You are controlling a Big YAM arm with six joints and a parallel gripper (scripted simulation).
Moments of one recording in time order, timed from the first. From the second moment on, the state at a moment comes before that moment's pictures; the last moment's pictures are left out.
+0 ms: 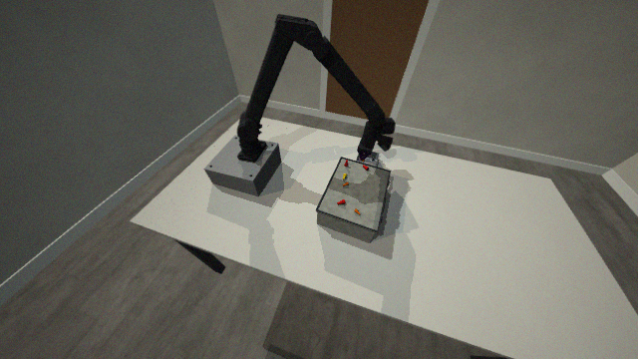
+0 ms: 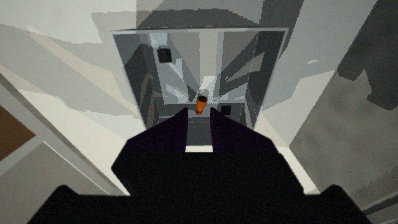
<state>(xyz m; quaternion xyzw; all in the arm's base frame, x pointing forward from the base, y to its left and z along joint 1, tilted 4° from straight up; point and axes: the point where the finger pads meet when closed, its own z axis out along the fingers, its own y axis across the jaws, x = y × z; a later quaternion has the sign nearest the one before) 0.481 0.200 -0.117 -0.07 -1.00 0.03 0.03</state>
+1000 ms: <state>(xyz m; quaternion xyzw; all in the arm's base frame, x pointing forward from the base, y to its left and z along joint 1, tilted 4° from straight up) 0.485 0.202 -0.086 -0.07 -1.00 0.03 0.02</state>
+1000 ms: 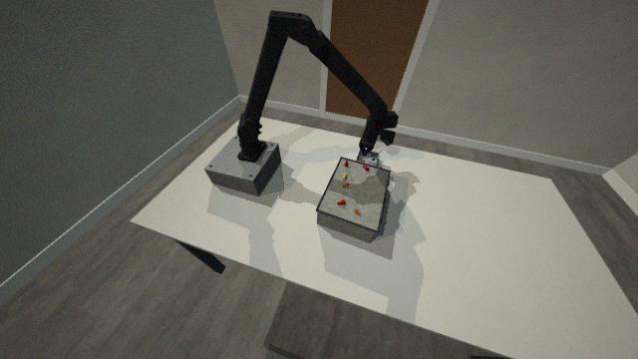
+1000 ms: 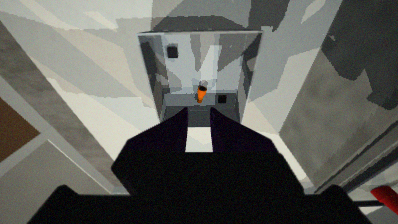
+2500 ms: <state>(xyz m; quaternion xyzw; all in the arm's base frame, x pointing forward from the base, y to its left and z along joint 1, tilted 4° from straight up) 0.494 0.205 0.033 -0.07 -1.00 0.02 0.02</state>
